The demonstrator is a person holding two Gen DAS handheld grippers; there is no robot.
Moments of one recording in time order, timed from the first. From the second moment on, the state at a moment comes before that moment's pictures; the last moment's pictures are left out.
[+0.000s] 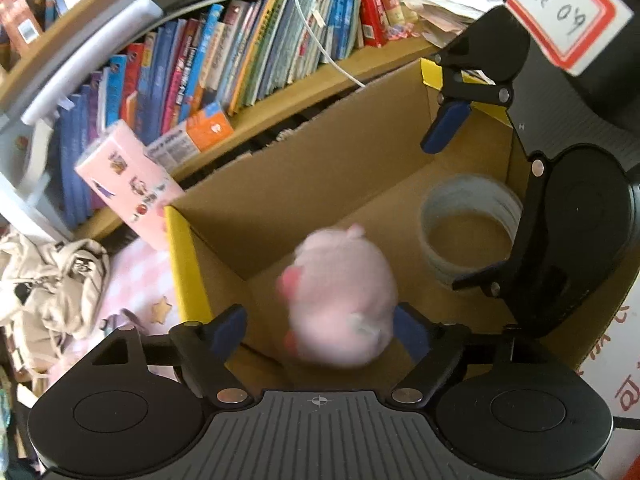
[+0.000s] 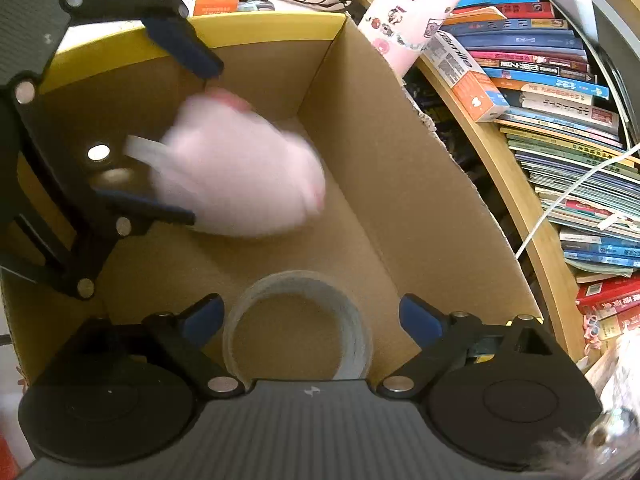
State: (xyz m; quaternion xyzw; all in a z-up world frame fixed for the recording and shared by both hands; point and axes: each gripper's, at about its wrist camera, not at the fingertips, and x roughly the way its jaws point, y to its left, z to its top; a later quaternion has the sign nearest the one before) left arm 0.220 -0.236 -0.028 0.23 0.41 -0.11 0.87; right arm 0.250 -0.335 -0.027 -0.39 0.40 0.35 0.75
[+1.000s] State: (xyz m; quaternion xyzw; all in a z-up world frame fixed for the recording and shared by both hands) left arm 0.129 -0.188 0.053 0.11 0.27 -0.12 0.95; right arm 0.173 -0.368 0.073 -0.28 0.27 0.22 0.89
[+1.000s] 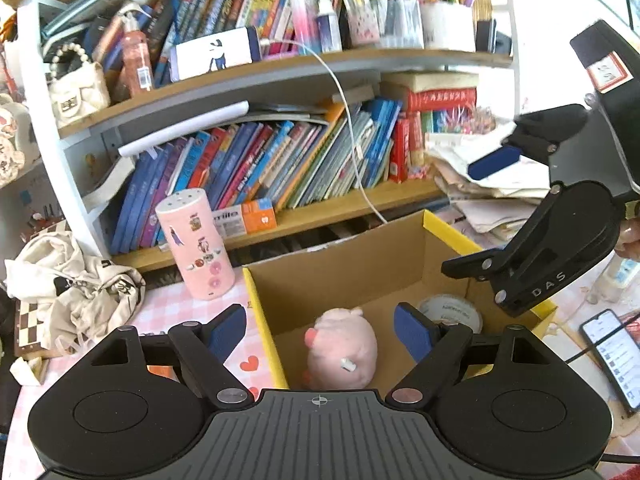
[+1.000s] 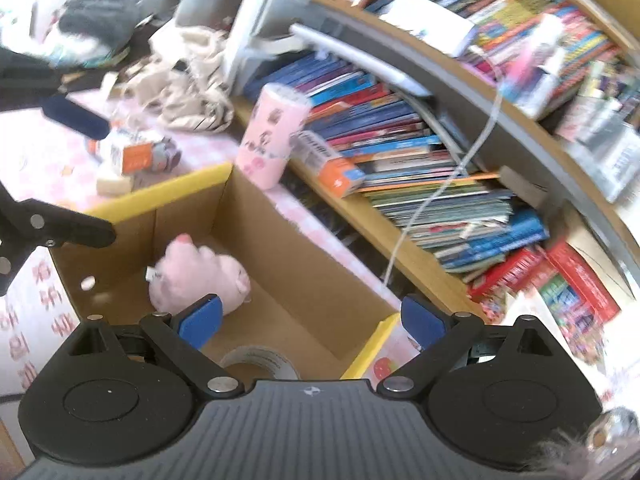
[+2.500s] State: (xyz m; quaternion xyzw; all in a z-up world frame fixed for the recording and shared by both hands) left arm -0.009 -0.012 0.018 0.05 0.31 -0.15 0.94; right arm -0.009 -0.227 0.022 -0.01 0.40 0.06 0.92
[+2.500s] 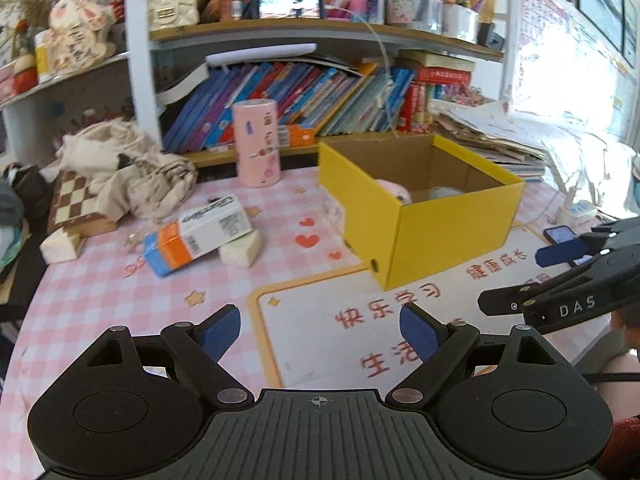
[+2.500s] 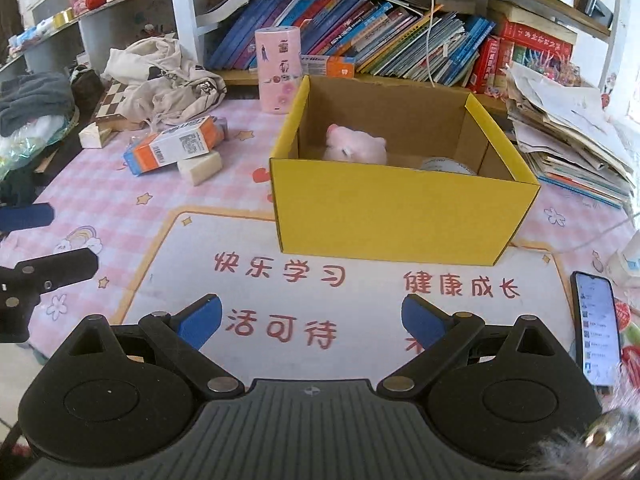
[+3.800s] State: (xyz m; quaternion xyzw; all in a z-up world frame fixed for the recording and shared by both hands) left arm -0.030 0.058 0.011 0.03 0.29 -0.06 0.95; right arm -0.010 -0.127 0.010 -0.08 0.37 0.14 0.91
